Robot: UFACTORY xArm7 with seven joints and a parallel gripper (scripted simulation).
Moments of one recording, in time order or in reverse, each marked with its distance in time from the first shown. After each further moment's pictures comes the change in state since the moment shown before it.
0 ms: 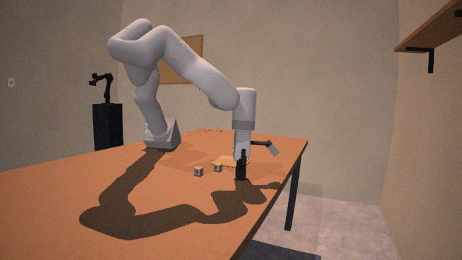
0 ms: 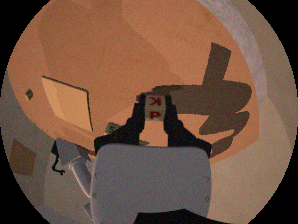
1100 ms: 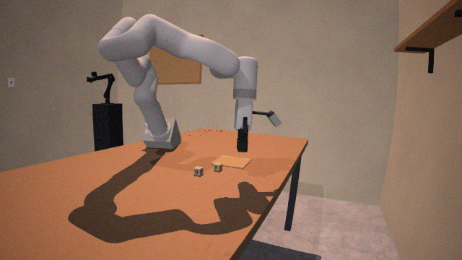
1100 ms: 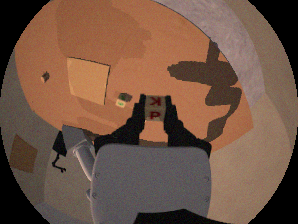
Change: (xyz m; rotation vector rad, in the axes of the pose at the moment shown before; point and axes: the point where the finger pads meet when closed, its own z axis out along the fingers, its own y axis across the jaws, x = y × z) arm 0.000 0.000 -0.099 0.000 0.000 0.001
